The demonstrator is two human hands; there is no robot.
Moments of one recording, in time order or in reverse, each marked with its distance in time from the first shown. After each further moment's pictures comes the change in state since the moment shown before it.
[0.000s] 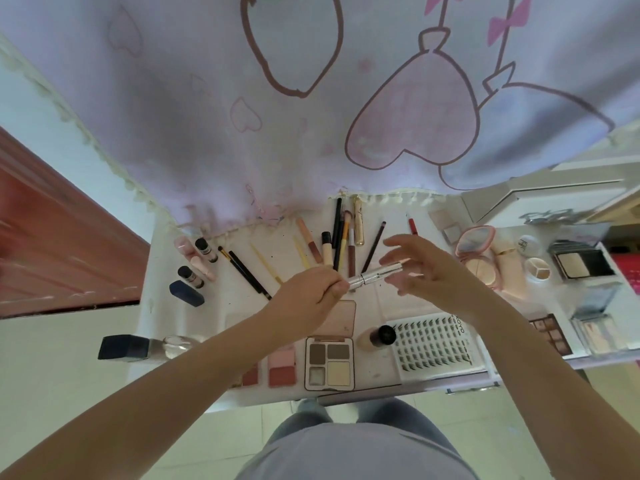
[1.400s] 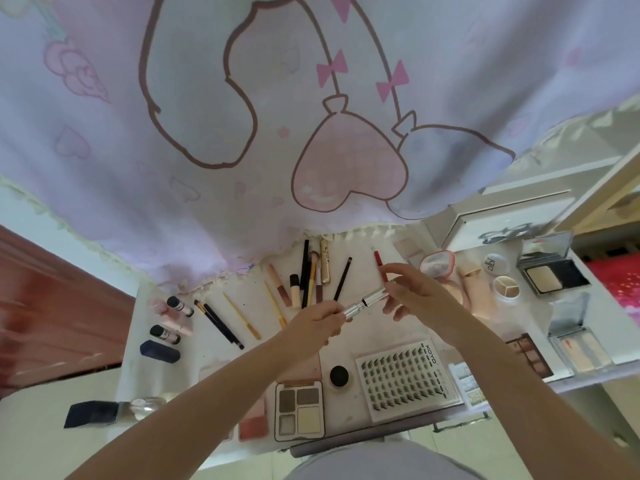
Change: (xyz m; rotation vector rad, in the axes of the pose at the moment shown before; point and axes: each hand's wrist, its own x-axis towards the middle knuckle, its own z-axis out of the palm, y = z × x) left_hand 0.057 0.049 0.041 -0.416 -0.137 -0.330; right_hand -0.014 0.034 -0.060 0.306 0.191 0.143
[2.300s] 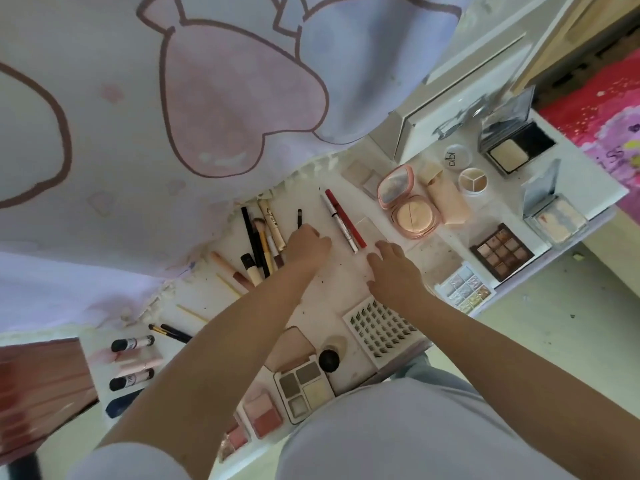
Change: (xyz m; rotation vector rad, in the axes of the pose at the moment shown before) left_hand 0.163 -0.017 0.036 0.434 0.143 -0.279; right_hand 0.028 0.121 0.008 -1.121 0.158 0.299
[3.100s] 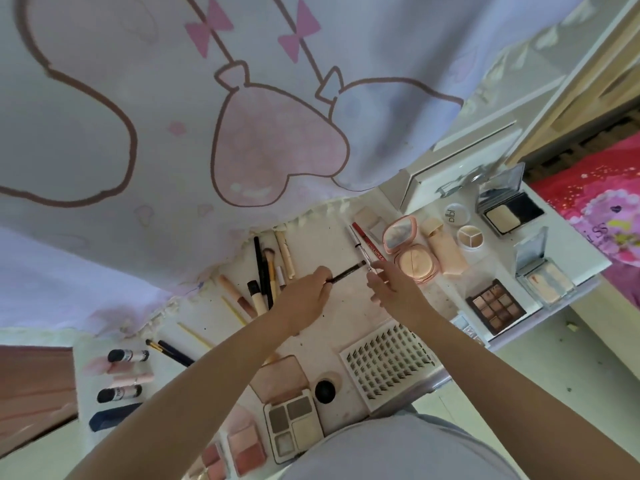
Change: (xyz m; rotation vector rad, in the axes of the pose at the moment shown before) left_hand -0.045 -0.026 -0.029 0.298 -0.090 0.564; right_hand -0.004 -0.007 -0.053 0.869 0.091 0.065
